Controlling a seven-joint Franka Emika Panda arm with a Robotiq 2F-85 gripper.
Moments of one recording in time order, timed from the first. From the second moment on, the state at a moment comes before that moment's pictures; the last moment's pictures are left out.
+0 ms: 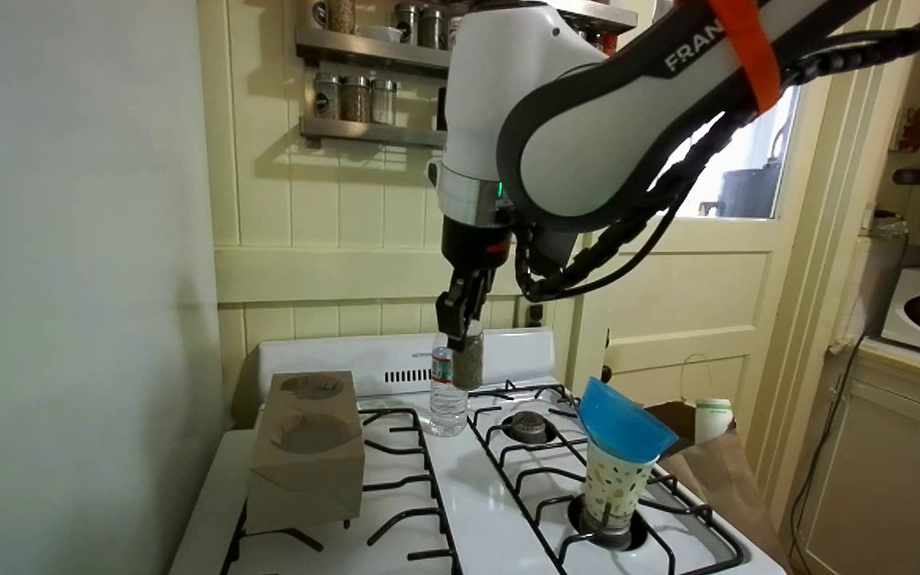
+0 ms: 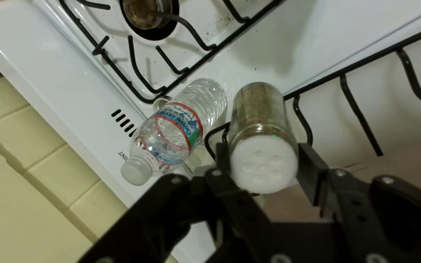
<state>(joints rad) 0.19 -0.16 0.22 -2.36 -0.44 2.47 0.00</state>
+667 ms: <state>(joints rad) 0.20 -0.10 0.22 -2.39 -0.26 2.47 -0.07</state>
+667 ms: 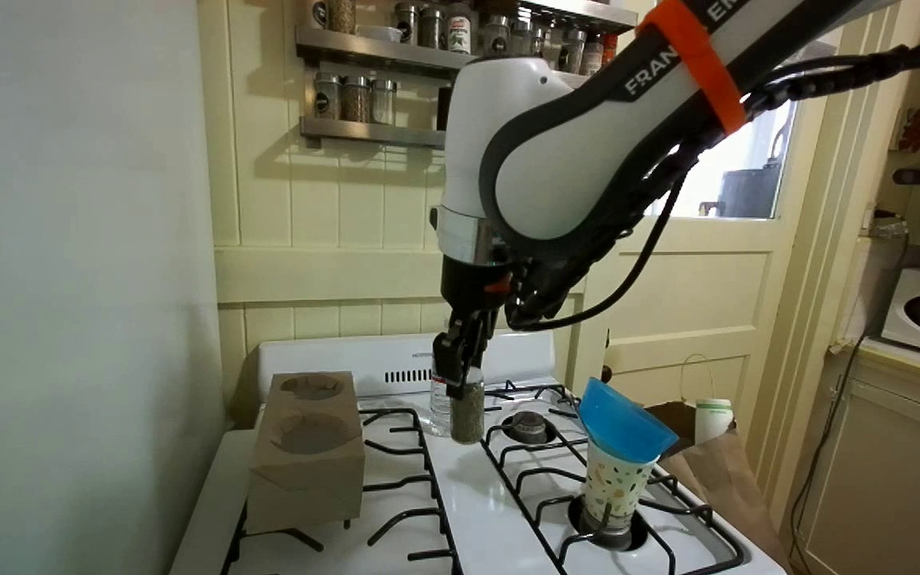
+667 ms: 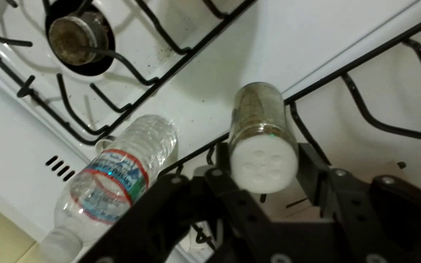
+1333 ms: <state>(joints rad) 0.20 -0.09 0.22 -2.49 -0.22 2.47 -0.09</state>
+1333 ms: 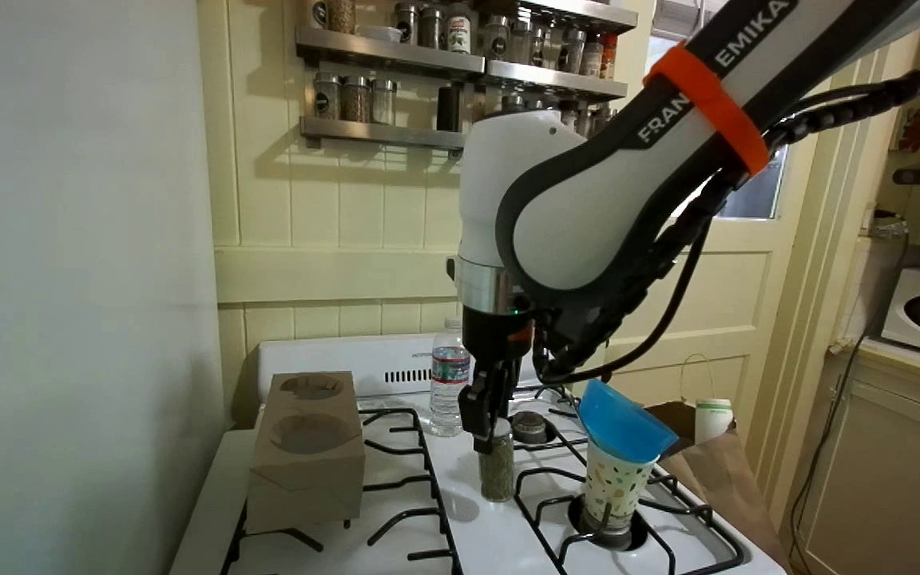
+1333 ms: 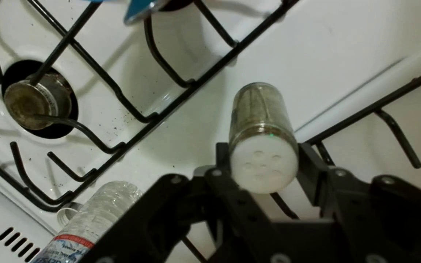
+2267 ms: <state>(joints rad) 0.20 0.00 0.21 -2.49 -0.36 2.59 -0.11</state>
